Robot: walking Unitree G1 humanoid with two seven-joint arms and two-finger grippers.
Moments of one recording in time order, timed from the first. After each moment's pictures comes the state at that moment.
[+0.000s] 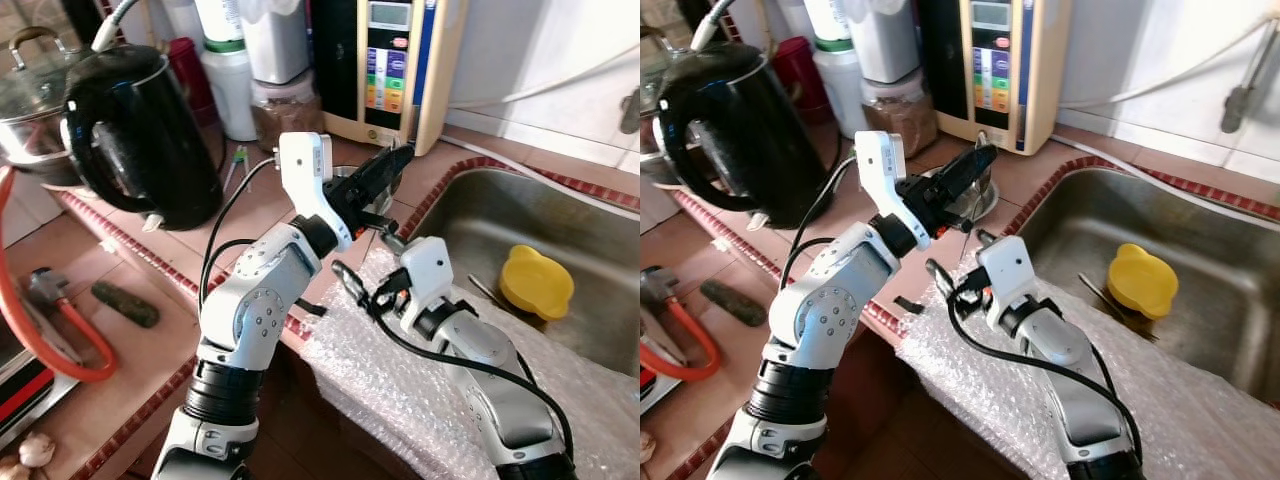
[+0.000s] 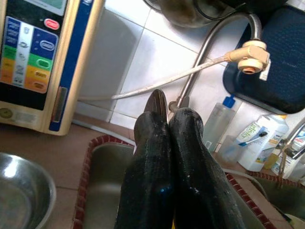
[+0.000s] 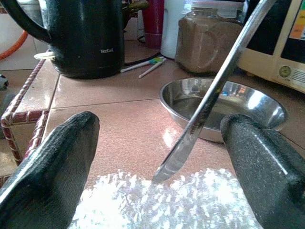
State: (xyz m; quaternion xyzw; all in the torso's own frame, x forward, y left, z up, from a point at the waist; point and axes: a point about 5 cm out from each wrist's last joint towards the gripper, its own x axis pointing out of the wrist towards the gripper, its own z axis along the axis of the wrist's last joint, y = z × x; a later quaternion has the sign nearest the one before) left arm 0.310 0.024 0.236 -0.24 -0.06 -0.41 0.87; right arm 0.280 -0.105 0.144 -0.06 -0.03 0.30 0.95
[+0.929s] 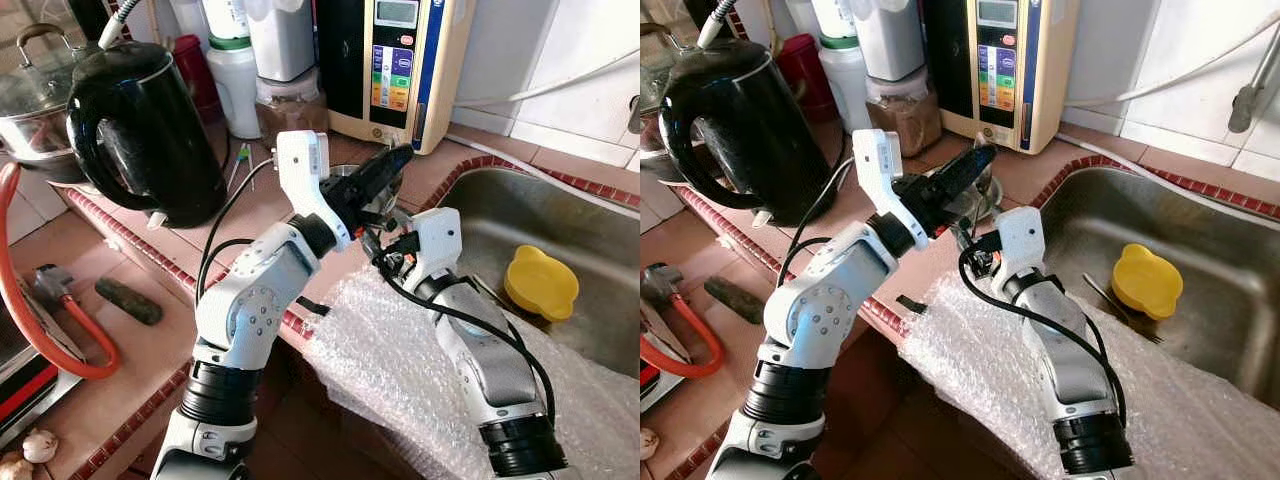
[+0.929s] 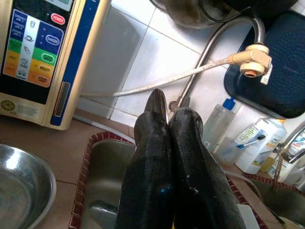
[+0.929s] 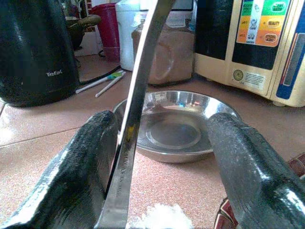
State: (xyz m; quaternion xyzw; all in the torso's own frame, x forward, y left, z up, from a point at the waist) left arm 0.309 0.026 0.238 -0.26 -0.05 -0.41 0.87; right arm 0.313 -0.111 0.155 -0.02 -0.05 0.22 0.97
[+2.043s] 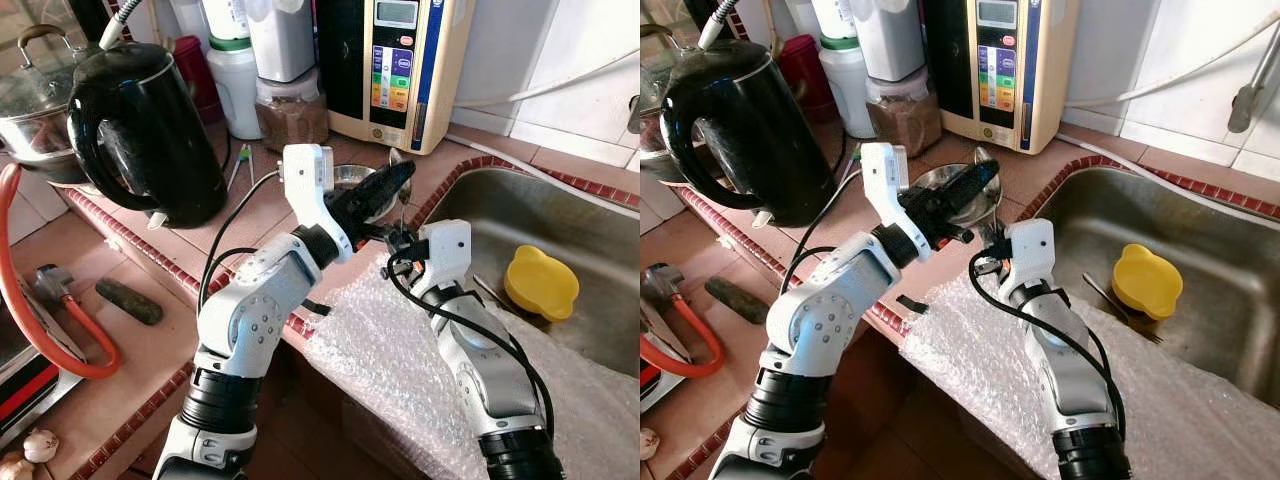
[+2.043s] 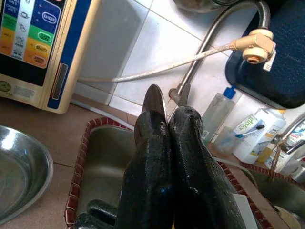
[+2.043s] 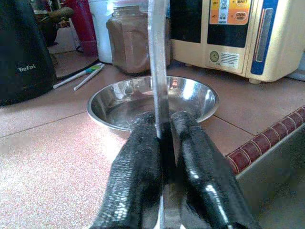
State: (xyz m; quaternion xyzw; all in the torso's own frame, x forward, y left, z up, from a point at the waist) left arm 0.305 0.024 0.227 -0.26 -0.03 -0.42 0.87; right arm 0.308 -0.120 0.141 -0.01 -0.04 0.17 0.99
